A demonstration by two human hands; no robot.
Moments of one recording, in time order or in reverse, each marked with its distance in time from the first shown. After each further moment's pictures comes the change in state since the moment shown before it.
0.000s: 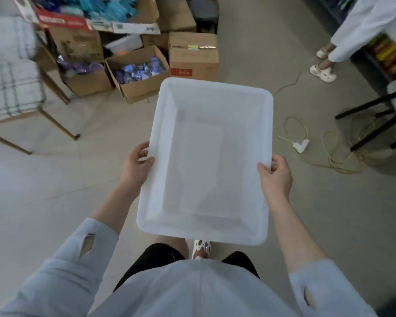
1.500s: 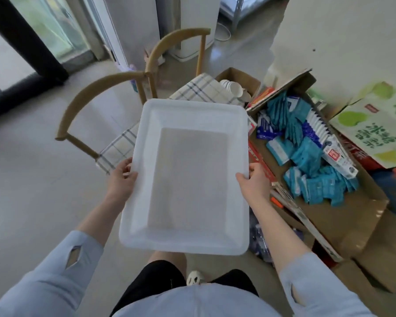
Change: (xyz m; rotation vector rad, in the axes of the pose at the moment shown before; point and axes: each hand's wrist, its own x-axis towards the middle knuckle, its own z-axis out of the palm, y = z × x) left_hand 0.643 0.156 -0.531 -0.274 1.126 -0.373; right_hand 0.184 -0.756 0.905 -0.503 -1.018 -0.798
